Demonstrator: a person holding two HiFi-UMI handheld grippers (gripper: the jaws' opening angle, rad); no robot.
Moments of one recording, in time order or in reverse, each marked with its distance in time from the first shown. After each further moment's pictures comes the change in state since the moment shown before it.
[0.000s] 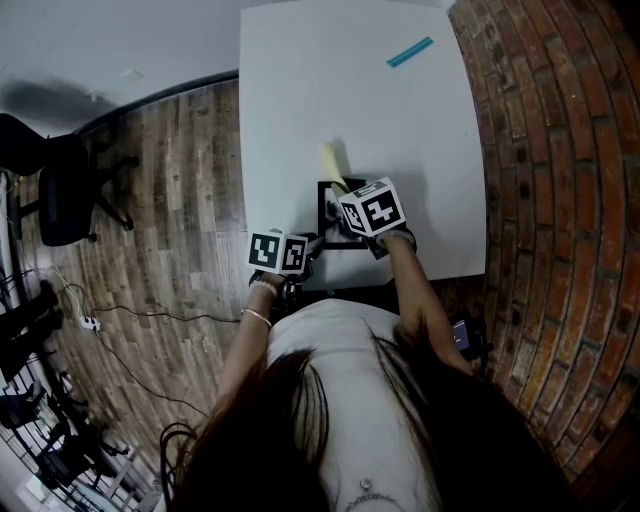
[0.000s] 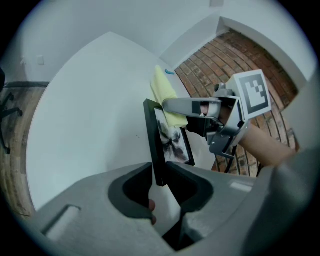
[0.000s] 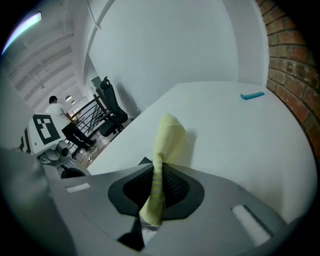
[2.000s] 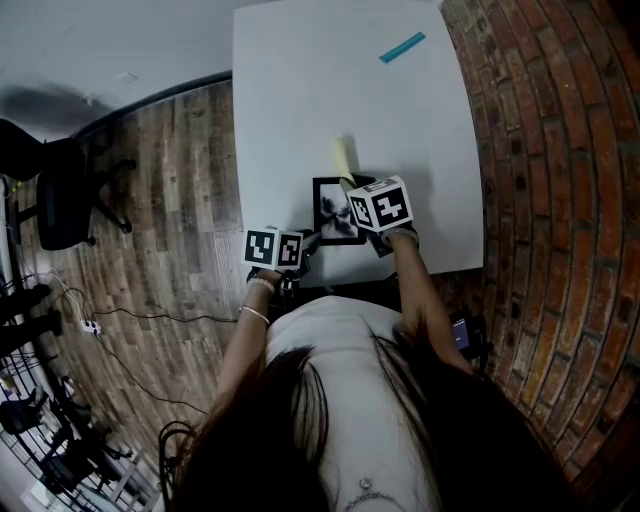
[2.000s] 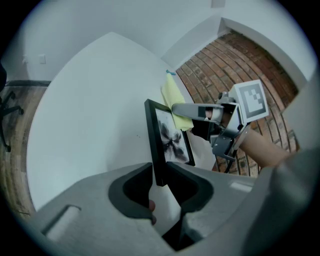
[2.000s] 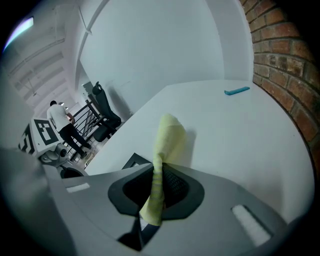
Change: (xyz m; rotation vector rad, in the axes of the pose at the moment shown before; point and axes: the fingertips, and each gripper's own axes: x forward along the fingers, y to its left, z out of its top) left arm 0.002 0.002 0.002 -0.014 -0.005 0.005; right arm -0.013 -0.025 -0.010 0.084 -0.027 -0.046
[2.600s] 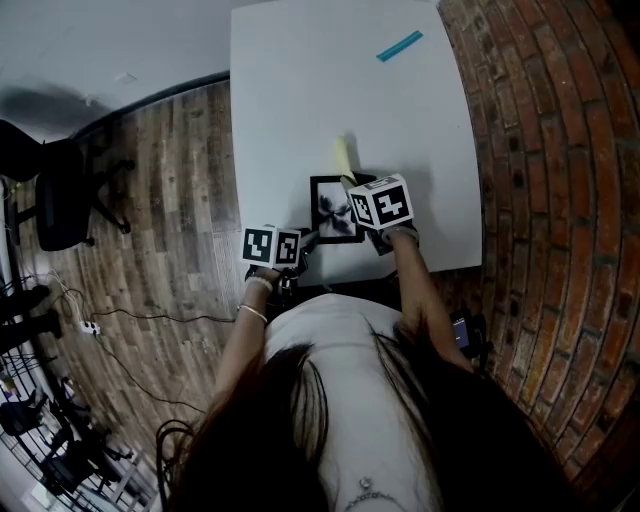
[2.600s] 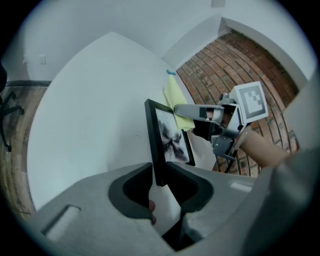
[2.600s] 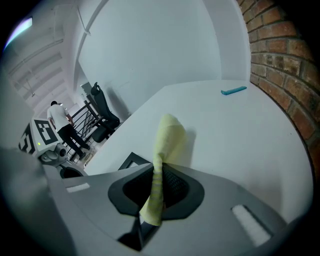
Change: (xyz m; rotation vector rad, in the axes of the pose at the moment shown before) left arm 0.001 -0.001 0.000 -0.002 0.001 0.005; right arm -0.004 -0.007 -0.002 0.010 -0.004 -0.012
